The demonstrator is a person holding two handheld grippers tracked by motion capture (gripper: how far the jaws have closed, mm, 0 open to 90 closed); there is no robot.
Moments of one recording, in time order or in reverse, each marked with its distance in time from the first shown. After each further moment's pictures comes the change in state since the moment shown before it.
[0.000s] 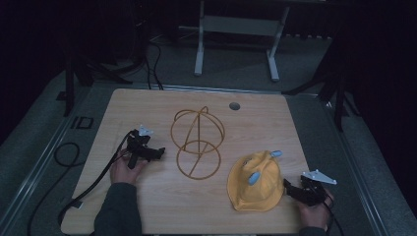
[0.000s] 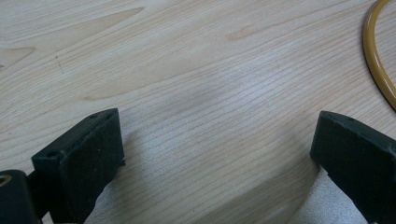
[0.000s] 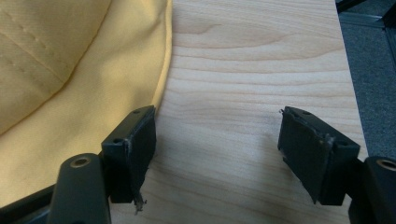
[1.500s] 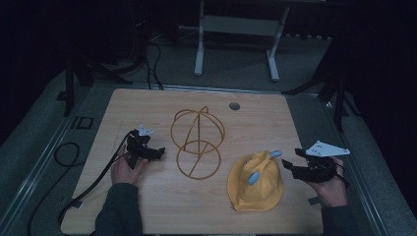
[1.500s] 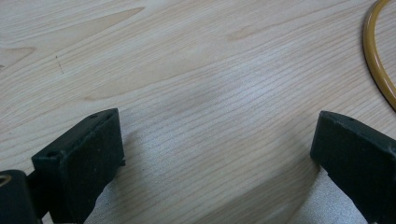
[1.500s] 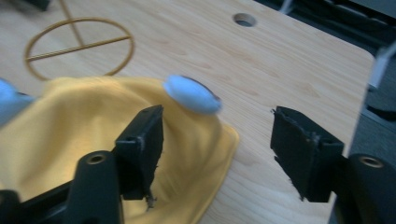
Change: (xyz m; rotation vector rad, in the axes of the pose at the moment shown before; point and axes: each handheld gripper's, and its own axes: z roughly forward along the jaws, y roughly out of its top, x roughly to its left) left arm 0.000 0.000 0.000 0.001 -0.001 -0.004; right arm 0.019 0.112 -0.067 -0.084 0.272 -0.368
